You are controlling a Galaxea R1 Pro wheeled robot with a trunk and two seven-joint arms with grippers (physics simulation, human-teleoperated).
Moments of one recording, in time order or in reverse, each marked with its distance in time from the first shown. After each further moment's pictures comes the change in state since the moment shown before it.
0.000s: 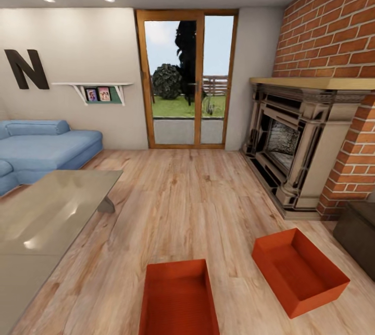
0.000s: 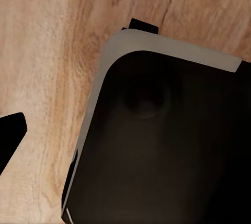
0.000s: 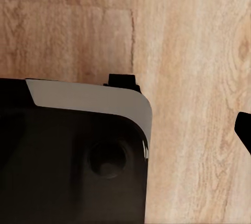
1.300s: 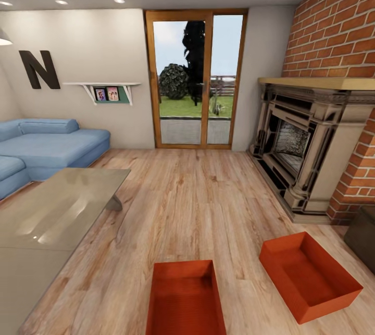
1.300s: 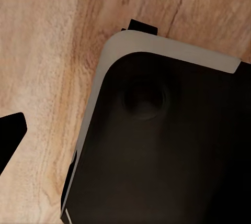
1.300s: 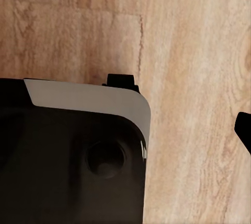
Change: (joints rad) left arm 0.000 -0.002 0.000 -0.003 0.000 0.001 0.002; right arm 0.000 -0.003 0.001 0.000 0.001 0.000 0.001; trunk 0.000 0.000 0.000
